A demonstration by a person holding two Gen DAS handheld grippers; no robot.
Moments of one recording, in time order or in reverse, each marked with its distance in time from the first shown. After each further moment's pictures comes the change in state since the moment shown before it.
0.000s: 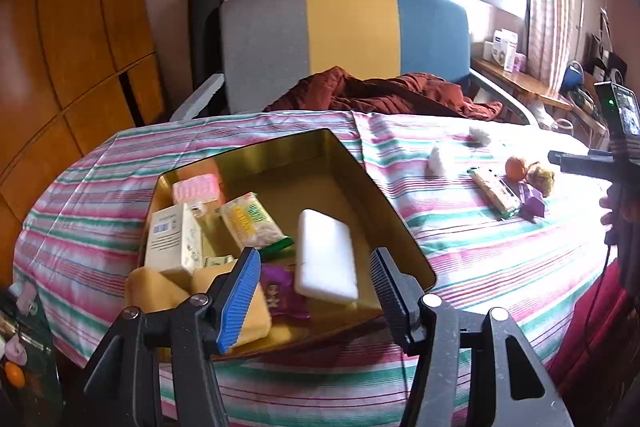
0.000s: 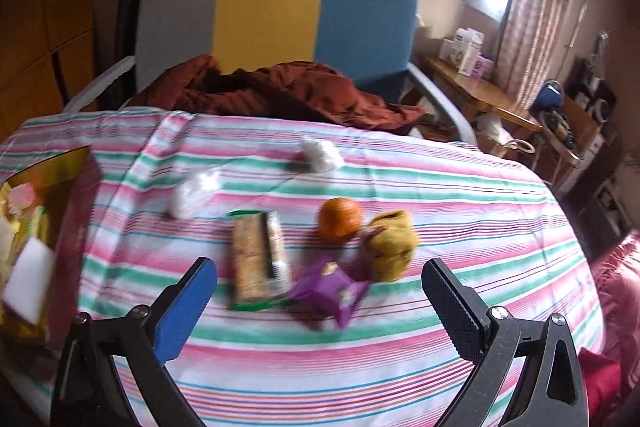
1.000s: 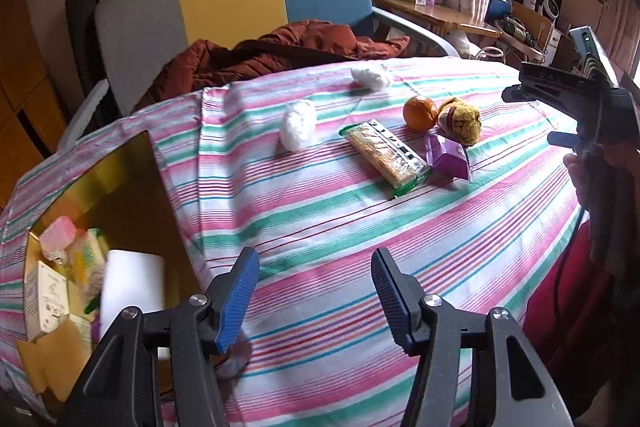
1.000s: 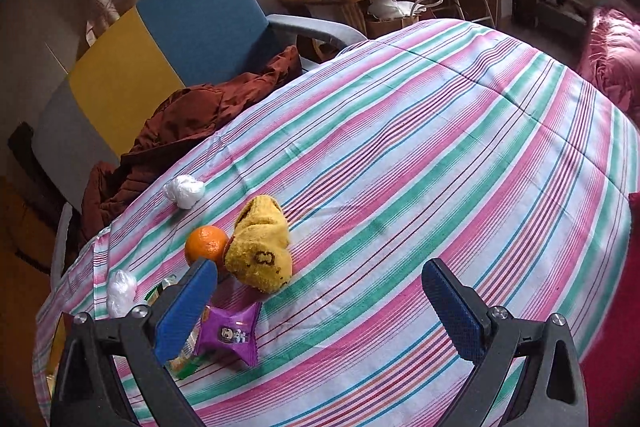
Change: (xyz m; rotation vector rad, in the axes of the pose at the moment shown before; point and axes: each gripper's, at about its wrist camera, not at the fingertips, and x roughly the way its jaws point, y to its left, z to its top) left arm 0.074 -0.152 0.025 0.222 0.165 -0.221; right arm 0.052 -0.142 -0.033 0.657 0.138 0.062
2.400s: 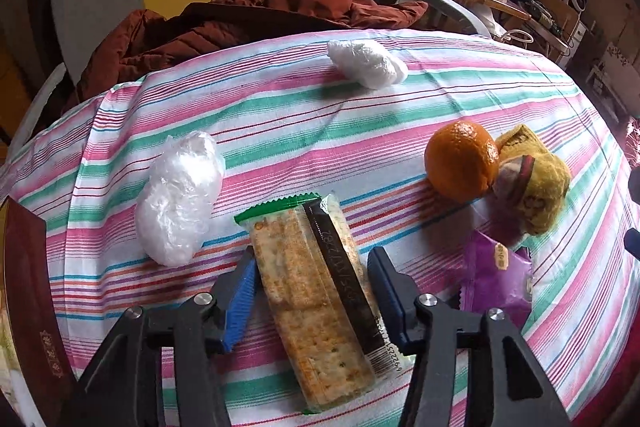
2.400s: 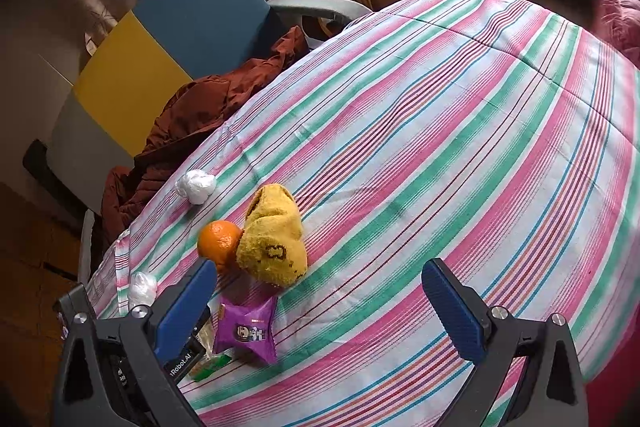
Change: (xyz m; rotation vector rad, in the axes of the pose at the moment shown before) left arm 0.159 -0.047 0.096 -0.038 0.137 -0.016; right arm 0.014 -0.010 0.004 0.064 0.068 0.086
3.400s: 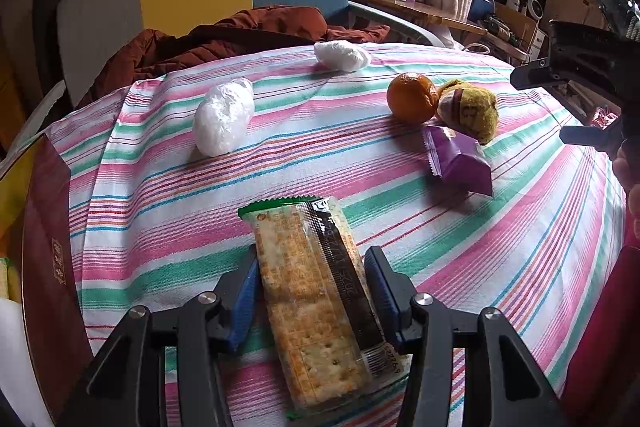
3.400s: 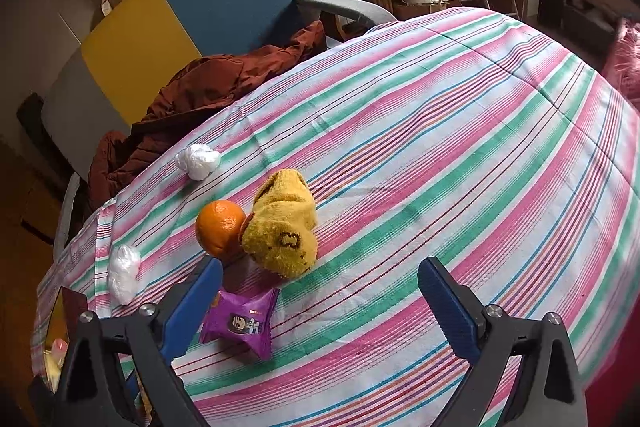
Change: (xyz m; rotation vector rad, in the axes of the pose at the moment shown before) left arm -0.045 0.022 -0.091 0.060 -0.176 -0.079; right arm 0.009 0.022 -0.009 -0.125 -0.003 -0.065
